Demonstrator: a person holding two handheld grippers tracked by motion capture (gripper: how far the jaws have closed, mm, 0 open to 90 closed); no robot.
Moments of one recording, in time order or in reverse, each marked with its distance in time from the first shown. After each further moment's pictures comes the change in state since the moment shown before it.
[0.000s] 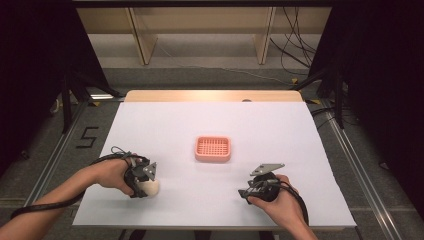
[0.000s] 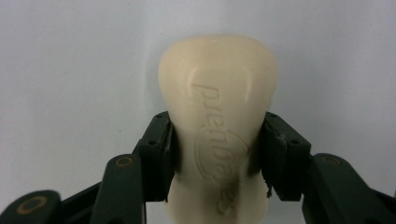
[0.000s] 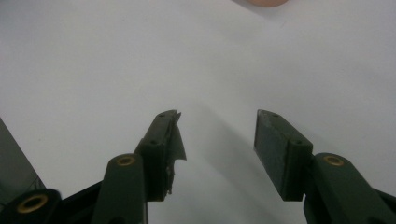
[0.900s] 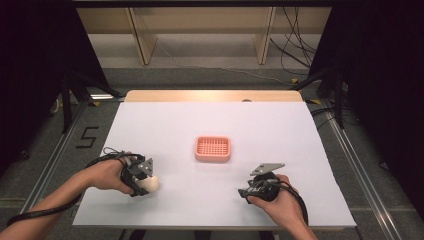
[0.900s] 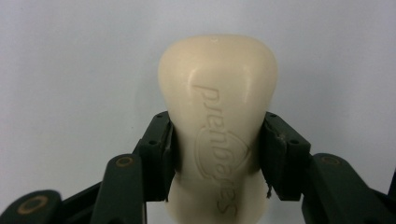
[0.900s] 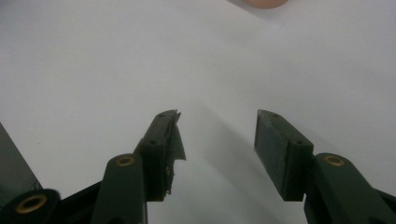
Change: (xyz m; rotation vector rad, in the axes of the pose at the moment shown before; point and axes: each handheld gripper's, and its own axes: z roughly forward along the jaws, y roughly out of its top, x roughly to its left) left arm -0.002 -0.004 -0.011 -0.082 0.044 -0.084; right arm 0.000 0.000 0.001 -0.007 0.002 0.006
